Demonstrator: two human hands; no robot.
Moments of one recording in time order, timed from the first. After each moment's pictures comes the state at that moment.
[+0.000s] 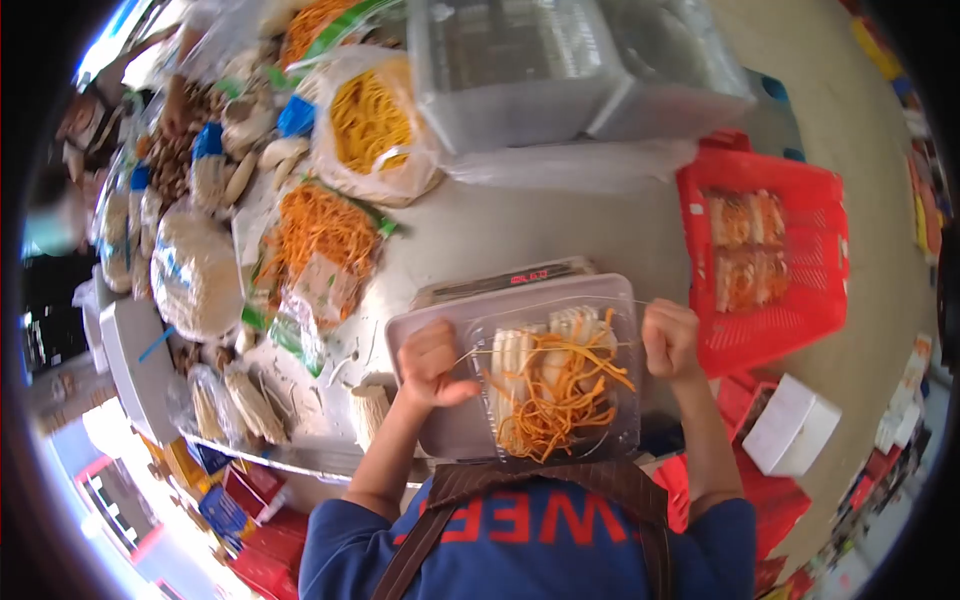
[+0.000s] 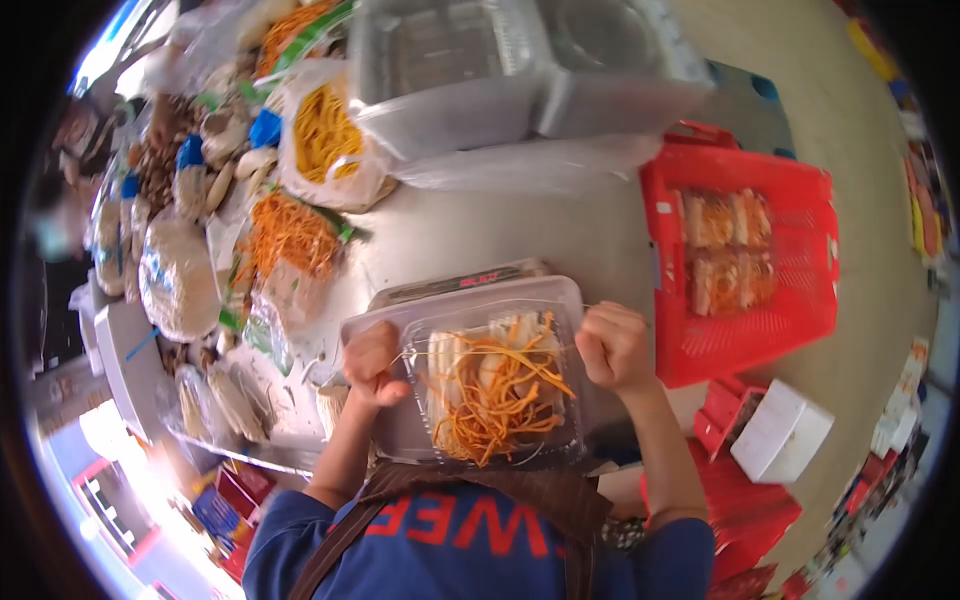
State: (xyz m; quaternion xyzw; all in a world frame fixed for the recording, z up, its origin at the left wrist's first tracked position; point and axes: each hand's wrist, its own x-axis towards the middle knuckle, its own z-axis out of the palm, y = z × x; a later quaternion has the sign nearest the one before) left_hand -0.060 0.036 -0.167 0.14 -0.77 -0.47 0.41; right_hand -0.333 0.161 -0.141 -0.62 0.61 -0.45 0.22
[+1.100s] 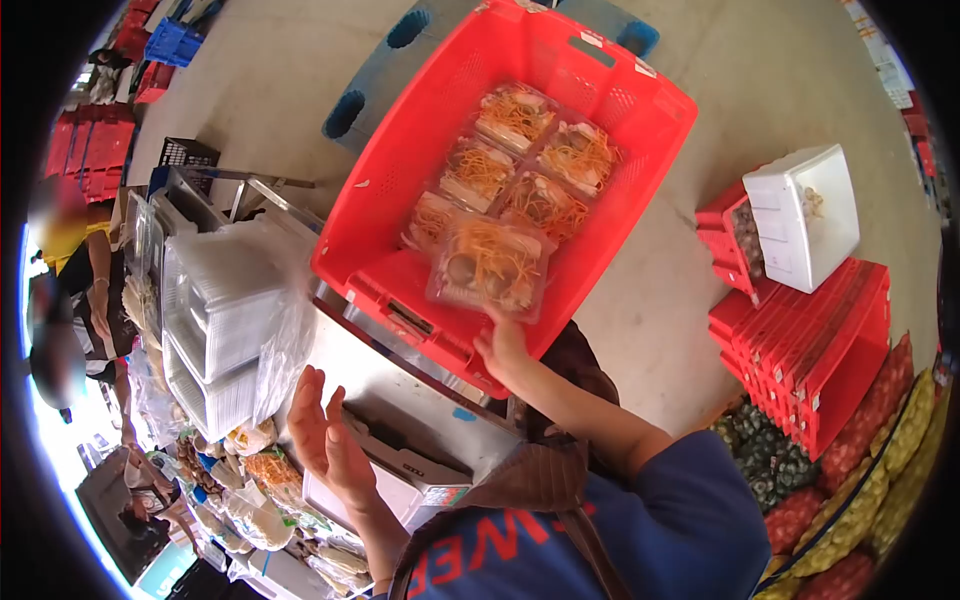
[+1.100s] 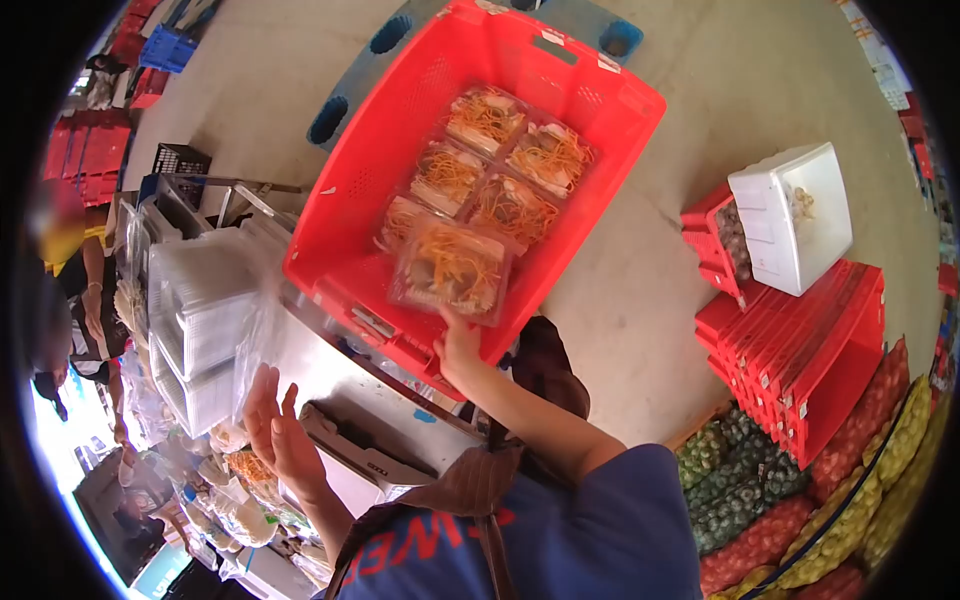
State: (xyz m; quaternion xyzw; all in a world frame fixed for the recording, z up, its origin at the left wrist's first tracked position) left_hand -0.377 0.183 -0.070 0.28 -0.72 -0.58 0.25; right_hand -0.456 0.302 -0.267 0.51 0.33 -0.74 0.28
